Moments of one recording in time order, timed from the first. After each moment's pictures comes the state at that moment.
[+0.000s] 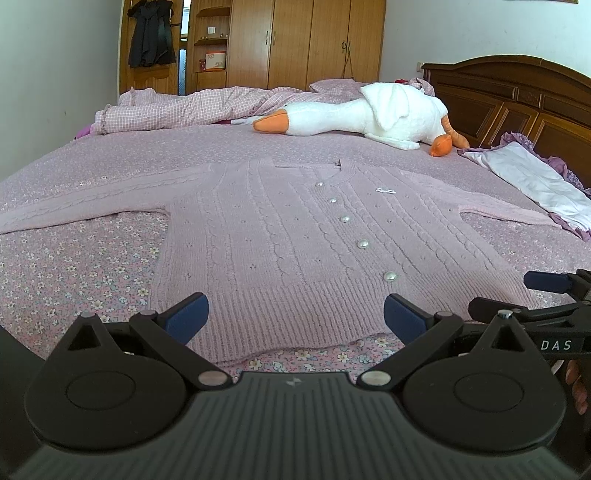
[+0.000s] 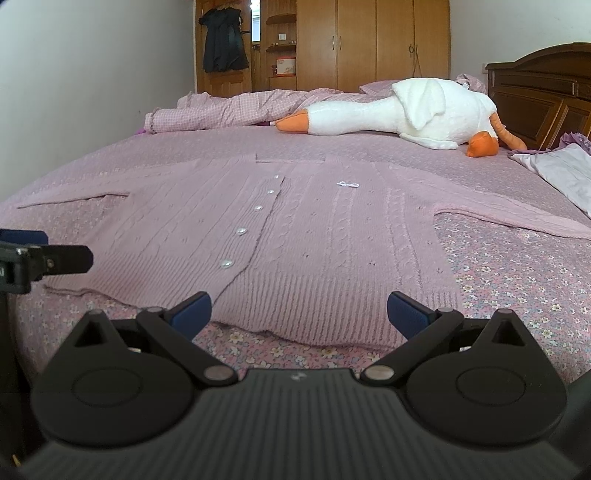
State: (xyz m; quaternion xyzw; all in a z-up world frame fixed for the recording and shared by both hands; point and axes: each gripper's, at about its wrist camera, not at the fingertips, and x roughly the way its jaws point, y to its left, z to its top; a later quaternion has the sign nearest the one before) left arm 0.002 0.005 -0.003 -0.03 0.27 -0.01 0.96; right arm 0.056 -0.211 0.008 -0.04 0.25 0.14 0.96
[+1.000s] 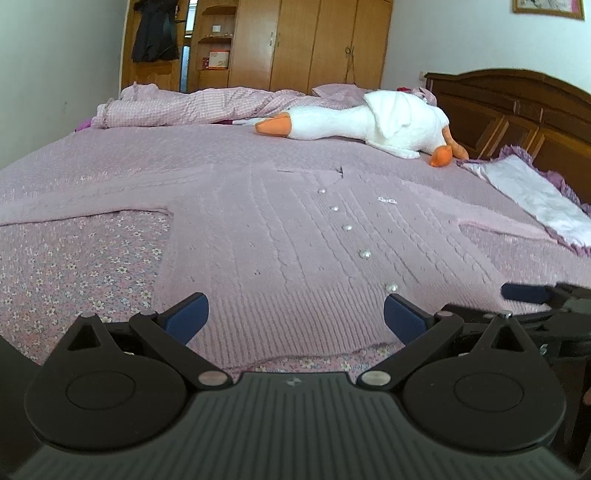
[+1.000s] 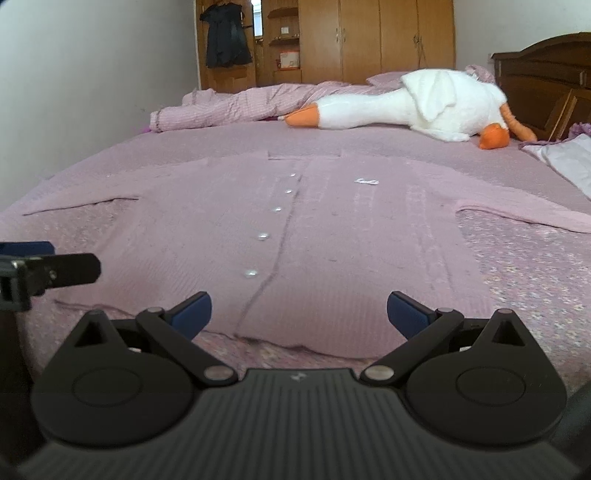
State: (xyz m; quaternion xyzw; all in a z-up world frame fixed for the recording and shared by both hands) left arm 0.004 0.021 0.003 -0.06 0.26 -0.01 0.96; right arm 0.069 -0.186 0.013 -0.02 0.27 0.16 0.95
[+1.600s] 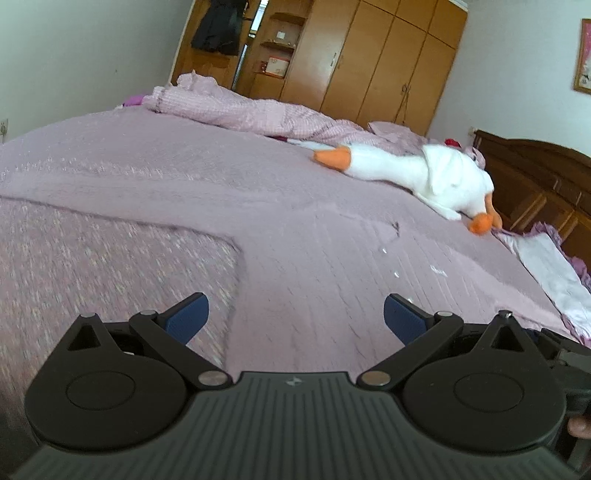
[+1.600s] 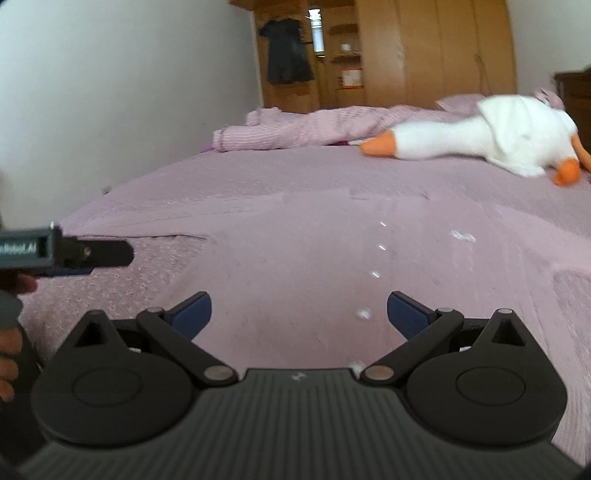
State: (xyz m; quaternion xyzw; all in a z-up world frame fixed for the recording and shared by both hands) left arm 0.033 0.123 0.029 -0.16 0.23 0.05 0.96; right arm 0.112 -0.122 0.040 -0.03 0.23 0.26 0.94
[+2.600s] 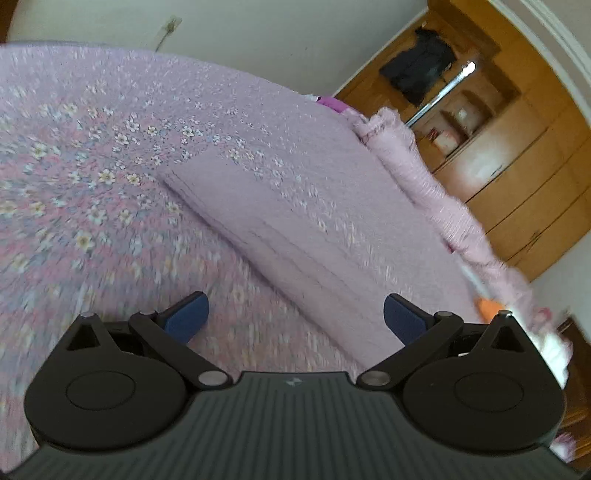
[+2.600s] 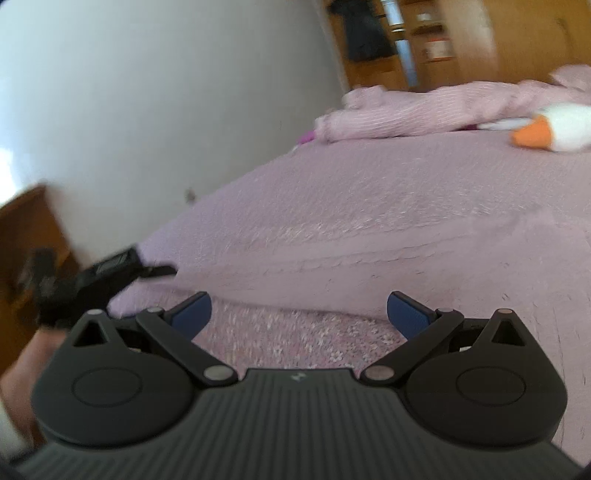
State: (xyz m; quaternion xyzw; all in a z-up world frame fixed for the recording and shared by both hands) left arm 0.076 0.502 -0.035 -0.43 0.18 0.22 0.86; right arm 0.206 0.091 0.053 0.01 0.26 0.41 0.87
